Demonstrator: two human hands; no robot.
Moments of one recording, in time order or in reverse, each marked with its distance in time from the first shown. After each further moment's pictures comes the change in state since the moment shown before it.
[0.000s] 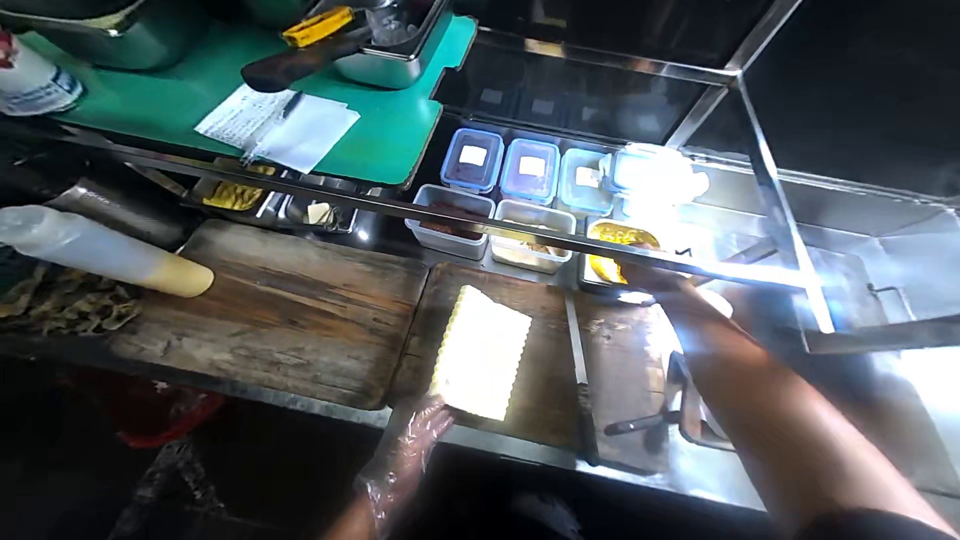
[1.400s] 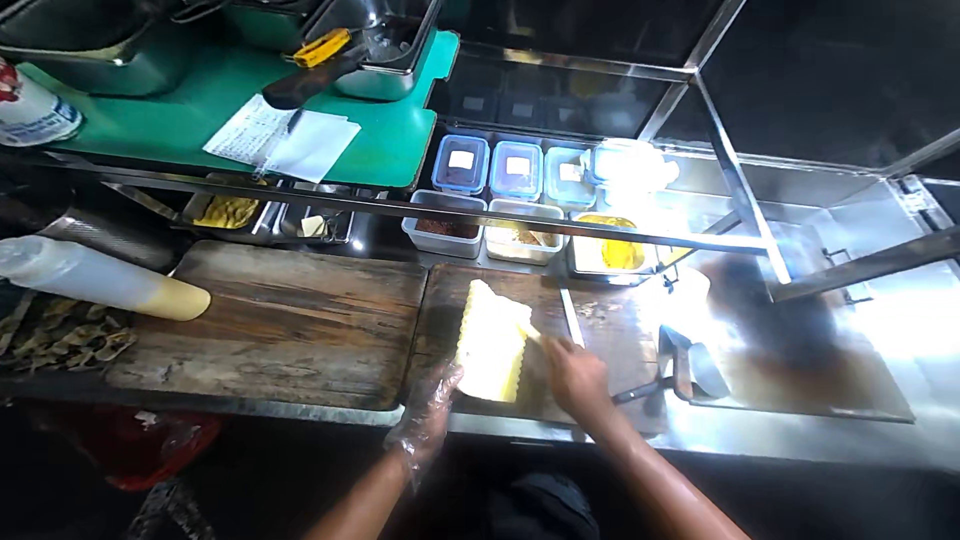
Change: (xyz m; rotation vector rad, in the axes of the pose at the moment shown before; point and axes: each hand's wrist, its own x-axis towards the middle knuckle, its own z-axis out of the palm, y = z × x) left_hand 0.029 0.013 0.000 0.294 -0.142 0.240; right_hand -0.198 -0.180 0.083 0.295 0.136 0.070
